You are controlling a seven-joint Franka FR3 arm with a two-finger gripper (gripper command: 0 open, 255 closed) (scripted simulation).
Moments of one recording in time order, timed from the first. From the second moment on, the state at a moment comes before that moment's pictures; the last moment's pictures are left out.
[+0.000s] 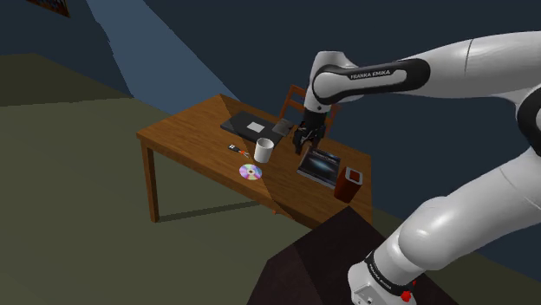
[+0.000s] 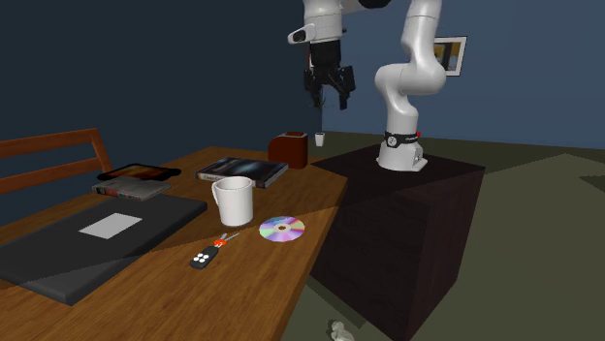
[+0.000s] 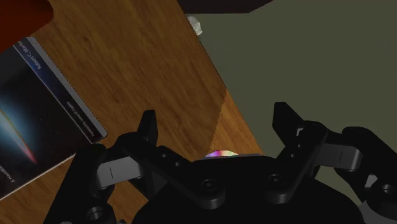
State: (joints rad) arm -0.01 -0.23 0.03 -2.31 0.01 1.92 -0.02
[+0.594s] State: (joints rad) arm -0.01 0.10 0.03 -2.08 -0.03 2.05 0.00
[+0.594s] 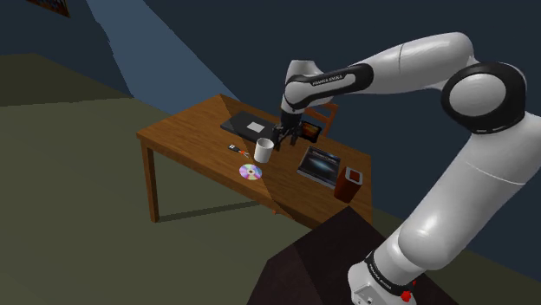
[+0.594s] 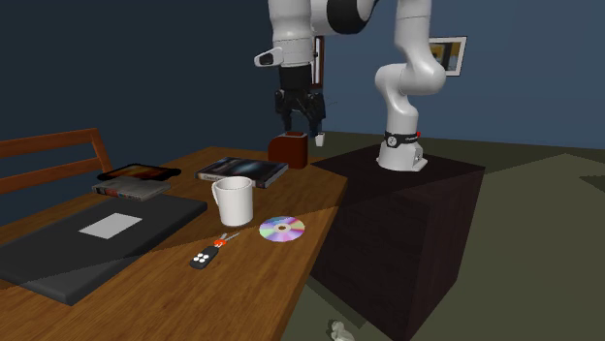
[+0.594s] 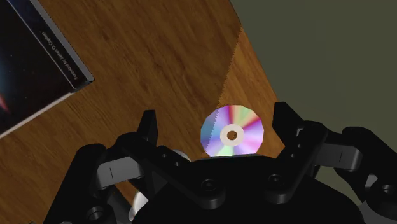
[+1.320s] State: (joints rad) arm 0.00 0.53 0.02 -1.66 -0.08 2.09 0.00
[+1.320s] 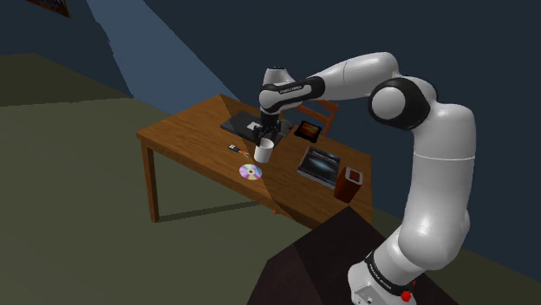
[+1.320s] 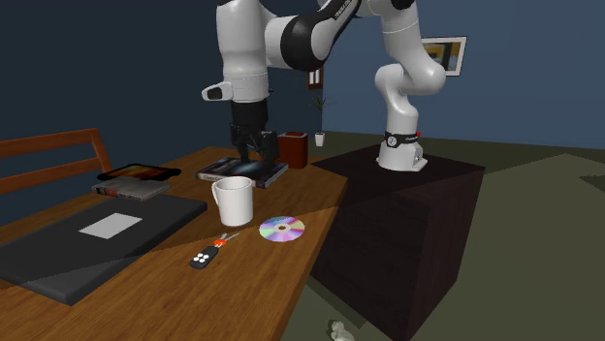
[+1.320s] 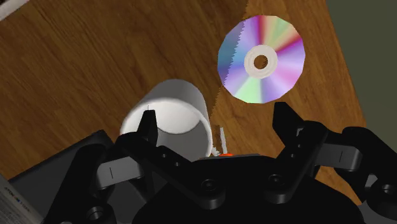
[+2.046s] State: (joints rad) arm 0.00 0.71 0.01 -1.51 -0.09 2.14 0.00
